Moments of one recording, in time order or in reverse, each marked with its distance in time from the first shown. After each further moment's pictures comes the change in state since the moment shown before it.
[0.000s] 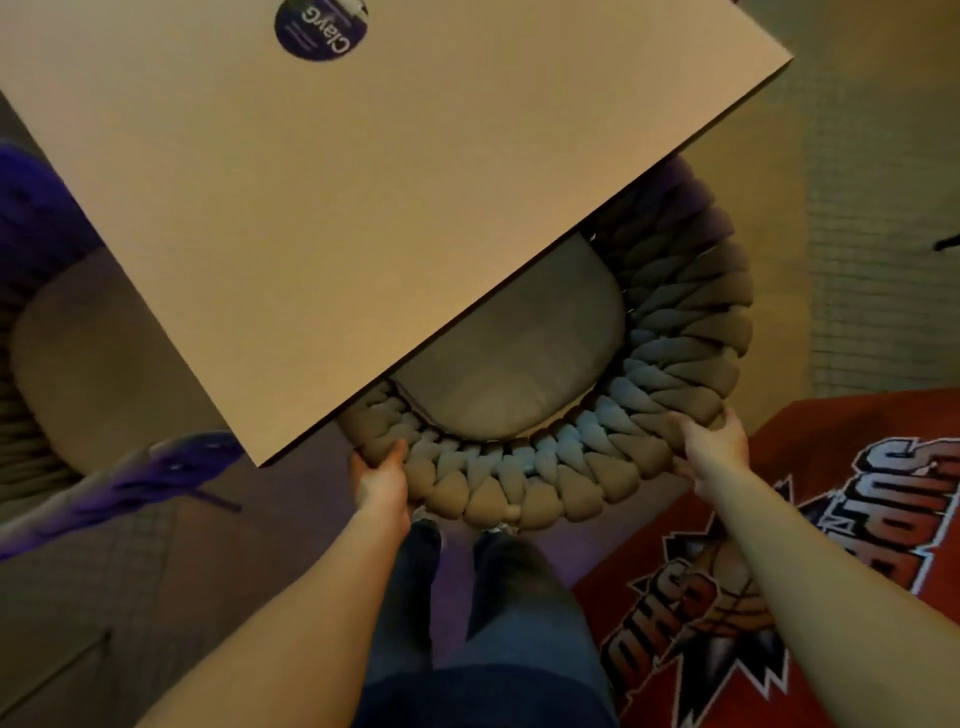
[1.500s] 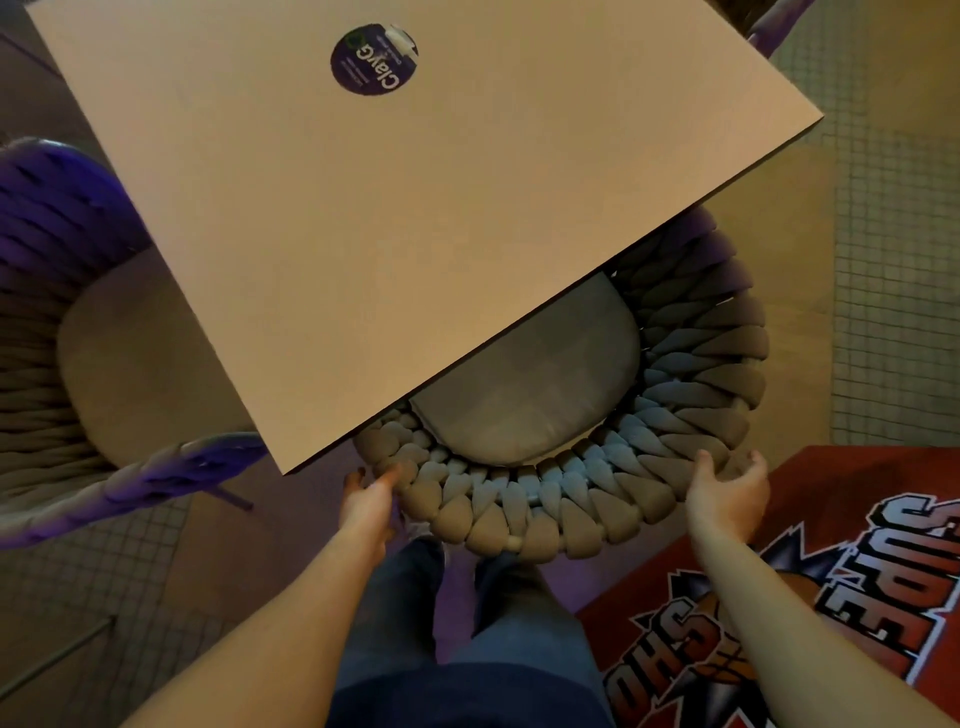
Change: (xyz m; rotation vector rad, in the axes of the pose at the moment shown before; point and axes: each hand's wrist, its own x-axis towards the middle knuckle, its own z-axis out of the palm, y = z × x) left_hand 0.000 0.016 -0.042 0.159 -0.059 -0.051; right_hand -0.018 0.013 0.010 -0.249 0.287 -0.254
